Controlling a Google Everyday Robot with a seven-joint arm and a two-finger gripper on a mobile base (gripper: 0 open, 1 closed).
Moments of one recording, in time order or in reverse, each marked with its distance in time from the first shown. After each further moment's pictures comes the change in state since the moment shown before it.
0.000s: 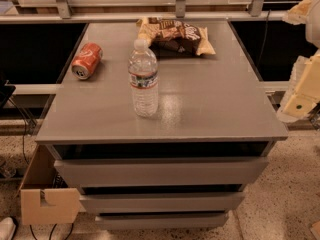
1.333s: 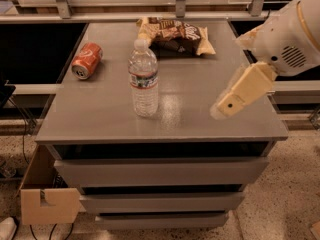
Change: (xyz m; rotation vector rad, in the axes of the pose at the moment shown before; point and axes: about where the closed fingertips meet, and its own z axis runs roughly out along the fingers) arm -0.070 0.012 0.054 -0.137 -0.361 0.214
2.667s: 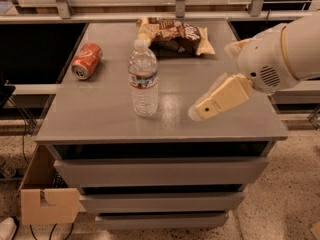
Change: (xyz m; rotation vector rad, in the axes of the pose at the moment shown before) arm -0.015 0.005 0.032 0.034 -0.181 0.082
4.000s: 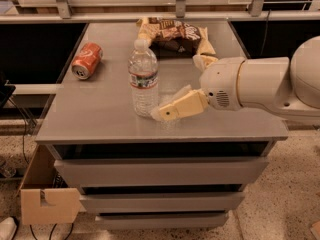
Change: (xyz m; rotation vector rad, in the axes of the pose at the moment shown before) arm -0.024 0.009 0.074 -0.005 -0.318 0.054
